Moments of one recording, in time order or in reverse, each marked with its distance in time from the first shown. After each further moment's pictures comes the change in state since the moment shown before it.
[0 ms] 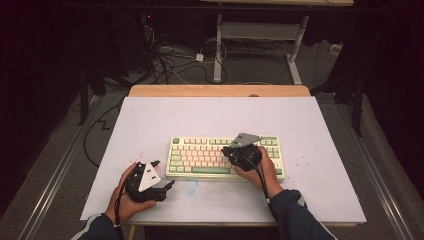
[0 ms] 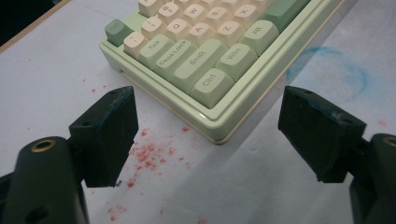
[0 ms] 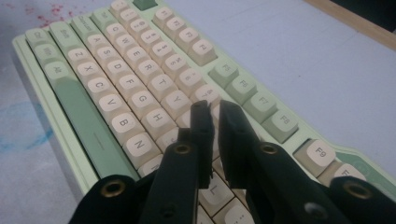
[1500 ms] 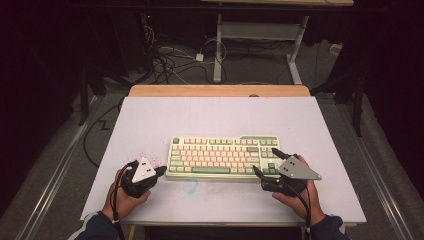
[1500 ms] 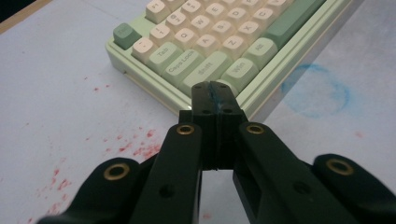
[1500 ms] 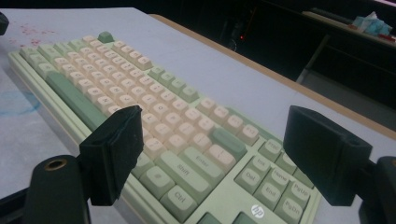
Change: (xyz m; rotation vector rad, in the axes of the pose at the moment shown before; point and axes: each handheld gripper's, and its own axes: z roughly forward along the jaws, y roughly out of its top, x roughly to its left) left arm 0.005 0.024 -0.006 0.040 -0.025 -0.083; right arm -0.001 -0.072 -0.103 -0.263 -0.236 -0.008
